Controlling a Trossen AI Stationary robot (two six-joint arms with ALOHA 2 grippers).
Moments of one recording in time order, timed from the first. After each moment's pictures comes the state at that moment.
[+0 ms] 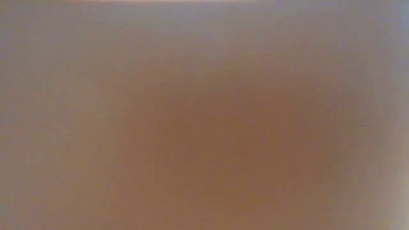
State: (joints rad) left arm 0.25 0.24 0.00 0.05 -0.18 -0.20; right arm -0.07 0.11 0.03 0.09 -0.97 0.11
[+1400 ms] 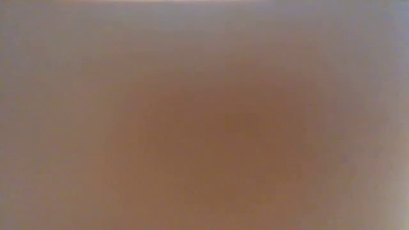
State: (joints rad) left arm 0.25 0.24 0.00 0.05 -0.18 -0.20; right arm -0.07 0.11 0.03 0.11 -0.85 0.02
